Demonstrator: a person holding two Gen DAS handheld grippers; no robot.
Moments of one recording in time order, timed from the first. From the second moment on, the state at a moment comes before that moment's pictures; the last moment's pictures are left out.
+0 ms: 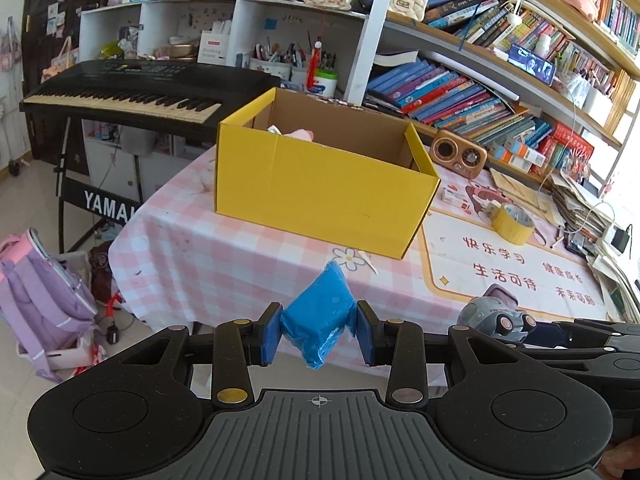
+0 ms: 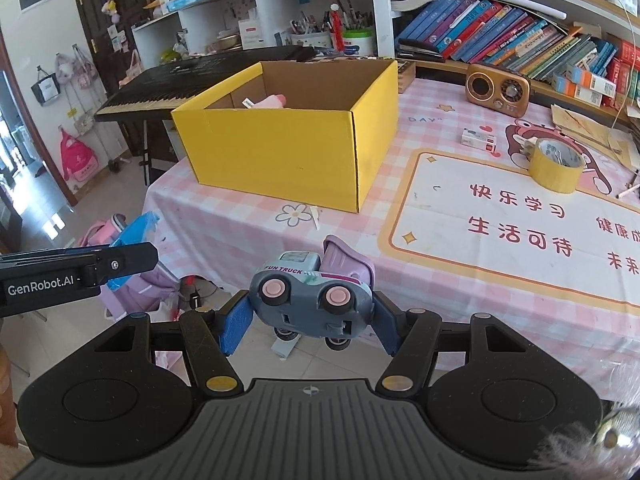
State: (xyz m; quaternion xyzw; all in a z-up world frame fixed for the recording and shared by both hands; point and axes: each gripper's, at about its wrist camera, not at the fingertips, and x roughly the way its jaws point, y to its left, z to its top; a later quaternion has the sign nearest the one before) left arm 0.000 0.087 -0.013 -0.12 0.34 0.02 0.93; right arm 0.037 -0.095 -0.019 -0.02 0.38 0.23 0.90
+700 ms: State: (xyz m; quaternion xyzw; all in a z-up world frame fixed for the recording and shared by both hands) left arm 0.026 0.082 -0.004 -0.11 0.32 0.02 0.94; right arm 0.063 -0.092 -0.003 -0.03 0.35 0.25 0.90
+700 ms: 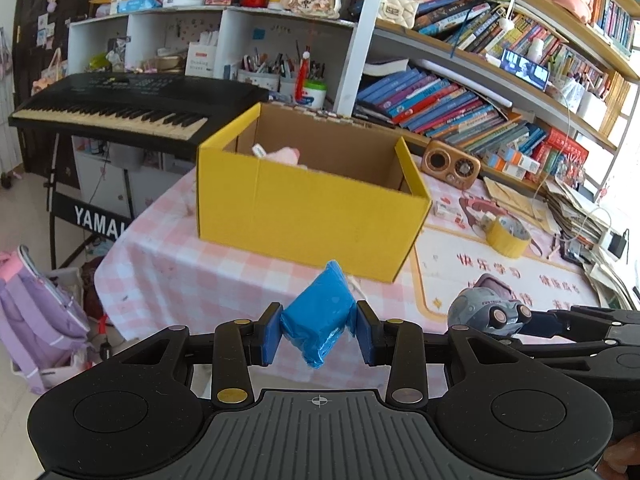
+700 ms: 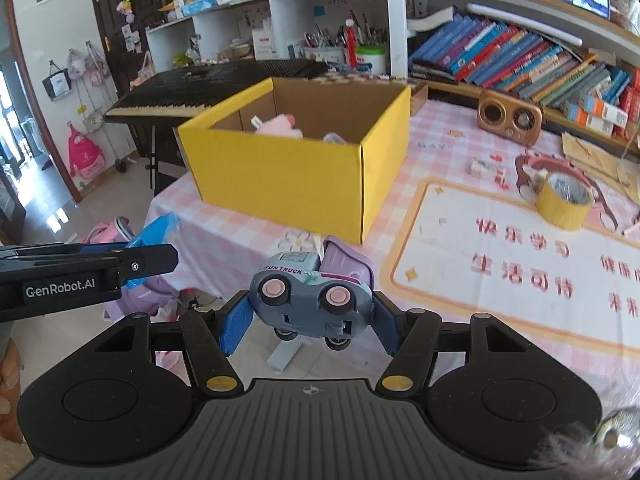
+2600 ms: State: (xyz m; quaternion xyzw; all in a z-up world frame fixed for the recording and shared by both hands) left arm 0.251 0.033 -0.034 -0.01 0.43 0.00 0.90; right arm 0.354 0.031 -0.025 -0.23 0.44 0.39 0.77
